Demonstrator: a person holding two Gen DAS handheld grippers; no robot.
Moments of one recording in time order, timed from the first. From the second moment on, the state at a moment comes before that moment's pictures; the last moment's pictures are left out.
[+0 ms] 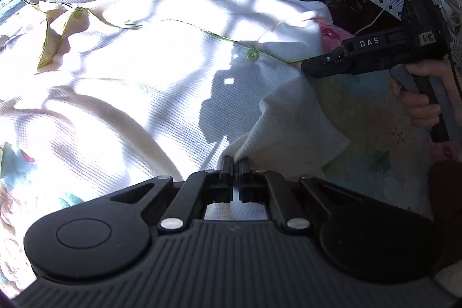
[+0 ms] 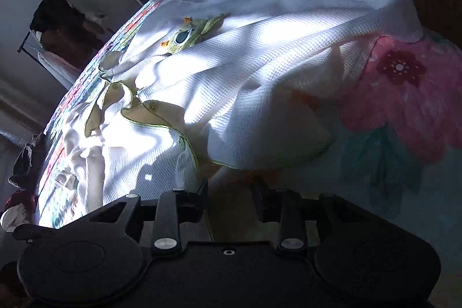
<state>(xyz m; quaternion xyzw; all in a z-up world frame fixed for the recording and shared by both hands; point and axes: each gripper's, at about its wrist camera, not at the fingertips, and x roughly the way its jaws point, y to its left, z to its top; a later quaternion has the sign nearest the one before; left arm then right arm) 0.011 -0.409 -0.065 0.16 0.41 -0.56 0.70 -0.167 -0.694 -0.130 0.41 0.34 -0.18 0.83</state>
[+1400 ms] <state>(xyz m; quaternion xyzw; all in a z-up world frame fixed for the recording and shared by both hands) 0.006 -0.426 -0.049 0.17 0.45 -0.60 0.64 -0.165 -0.622 -0.117 0.16 0.59 -0.16 0.77</state>
